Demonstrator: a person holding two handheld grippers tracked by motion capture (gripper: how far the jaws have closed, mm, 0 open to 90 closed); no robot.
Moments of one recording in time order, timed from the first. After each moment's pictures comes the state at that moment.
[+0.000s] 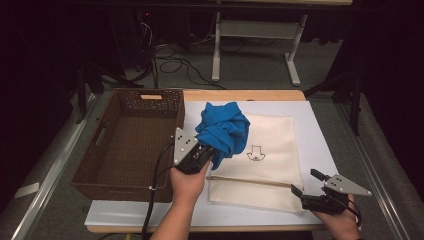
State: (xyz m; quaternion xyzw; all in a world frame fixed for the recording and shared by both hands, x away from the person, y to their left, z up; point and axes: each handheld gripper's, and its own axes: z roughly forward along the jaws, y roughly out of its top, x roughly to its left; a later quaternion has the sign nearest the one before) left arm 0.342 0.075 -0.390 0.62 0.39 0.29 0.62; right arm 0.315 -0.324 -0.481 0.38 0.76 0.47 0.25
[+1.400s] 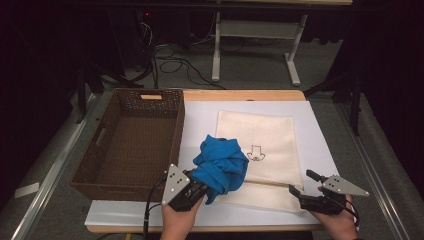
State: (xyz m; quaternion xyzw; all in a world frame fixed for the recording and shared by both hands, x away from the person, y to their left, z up) left arm 0.272 0.095 -0.441 0.64 0.37 0.25 0.62; right arm 0.315 -0.319 -0.485 0.37 0.76 0.47 0.24
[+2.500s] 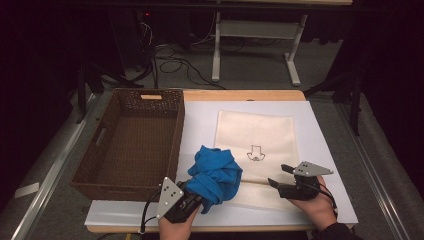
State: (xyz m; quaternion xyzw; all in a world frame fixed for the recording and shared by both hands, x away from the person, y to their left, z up) left arm 0.257 0.103 -0.459 0.63 0.39 0.25 0.63; right arm 0.357 -0.269 -0.492 0.34 0.82 0.42 0.18
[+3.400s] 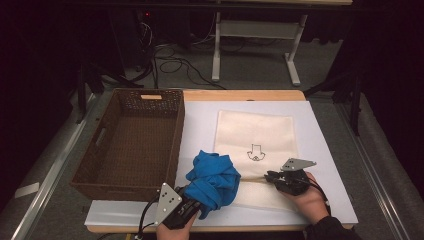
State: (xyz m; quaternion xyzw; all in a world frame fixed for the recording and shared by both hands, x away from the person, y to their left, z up) left arm 0.247 0.105 -0.463 0.64 0.39 0.25 0.62; right arm 0.379 -0.255 -0.509 0.33 0.86 0.37 0.13
